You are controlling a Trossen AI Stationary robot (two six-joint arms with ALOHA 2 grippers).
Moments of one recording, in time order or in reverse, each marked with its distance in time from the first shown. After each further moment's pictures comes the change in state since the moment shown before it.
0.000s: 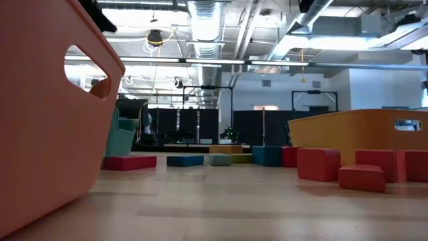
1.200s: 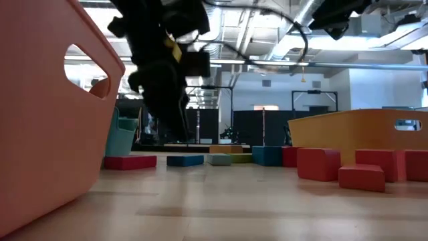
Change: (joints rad) left arm -0.082 1.108 0.338 0.206 0.004 -0.086; right arm 0.065 -0.073 0.000 -0.543 0.000 0.134
